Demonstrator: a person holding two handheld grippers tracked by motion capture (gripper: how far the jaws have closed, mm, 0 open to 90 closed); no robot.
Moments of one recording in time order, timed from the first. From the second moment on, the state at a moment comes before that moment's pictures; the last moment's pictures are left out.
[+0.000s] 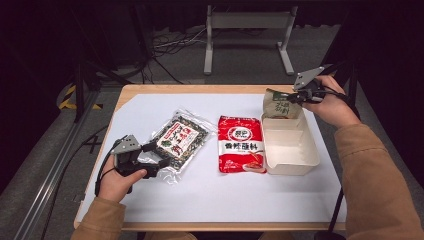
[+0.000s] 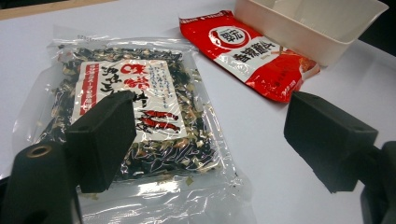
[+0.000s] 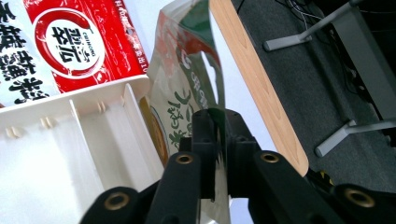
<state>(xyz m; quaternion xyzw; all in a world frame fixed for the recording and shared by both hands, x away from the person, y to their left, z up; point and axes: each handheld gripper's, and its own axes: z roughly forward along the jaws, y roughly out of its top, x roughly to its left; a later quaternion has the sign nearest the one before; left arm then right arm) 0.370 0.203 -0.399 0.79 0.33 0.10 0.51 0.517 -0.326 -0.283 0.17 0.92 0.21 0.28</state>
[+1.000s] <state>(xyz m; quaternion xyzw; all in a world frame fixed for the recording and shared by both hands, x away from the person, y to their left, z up) 0.383 0.181 -0.399 0.80 0.31 0.09 0.51 0.479 -0.334 -0.257 0.22 0.86 0.33 0.31</state>
